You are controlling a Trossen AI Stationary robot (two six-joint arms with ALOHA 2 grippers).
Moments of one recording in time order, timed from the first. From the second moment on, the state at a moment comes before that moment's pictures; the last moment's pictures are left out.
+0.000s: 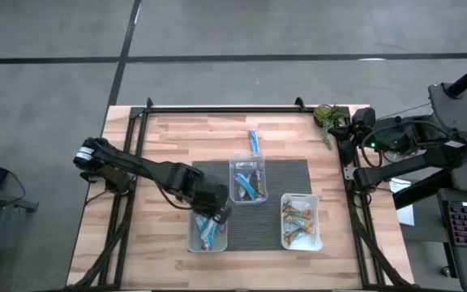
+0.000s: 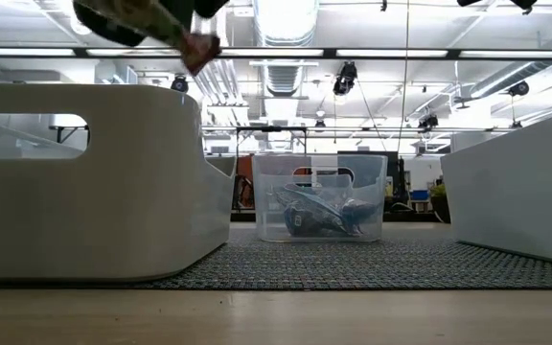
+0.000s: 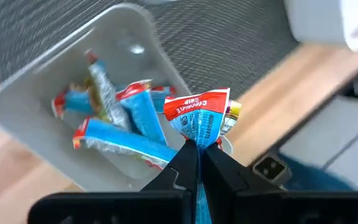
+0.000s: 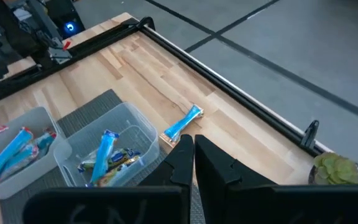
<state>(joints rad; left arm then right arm) -0.29 1.65 1.53 -1.01 0.09 -1.29 0.12 0.77 1.29 -1.18 0.57 0.58</state>
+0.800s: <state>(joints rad) -0.29 1.65 1.30 -0.84 0.02 -1.82 0.12 0.77 1.29 -1.18 0.58 0.58</state>
